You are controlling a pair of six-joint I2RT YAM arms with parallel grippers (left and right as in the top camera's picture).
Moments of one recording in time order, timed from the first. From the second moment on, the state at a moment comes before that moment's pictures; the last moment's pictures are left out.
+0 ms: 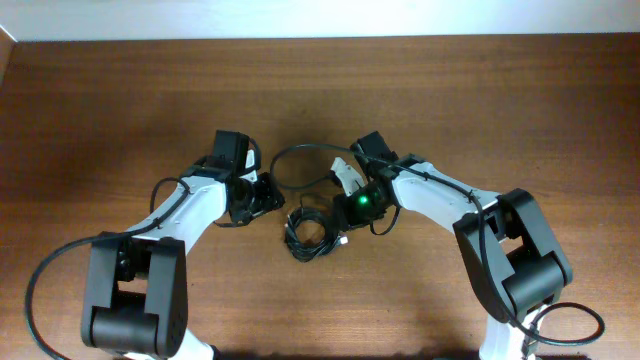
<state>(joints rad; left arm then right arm) -0.14 1.74 0.97 -0.52 0.32 -0.49 0.50 1.99 1.19 -0.56 -0.64 0.14</state>
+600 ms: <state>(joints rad) -0.14 1.74 0.97 -0.53 0.46 -0.12 0.47 1.99 1.35 -0.89 -0.68 0.23</state>
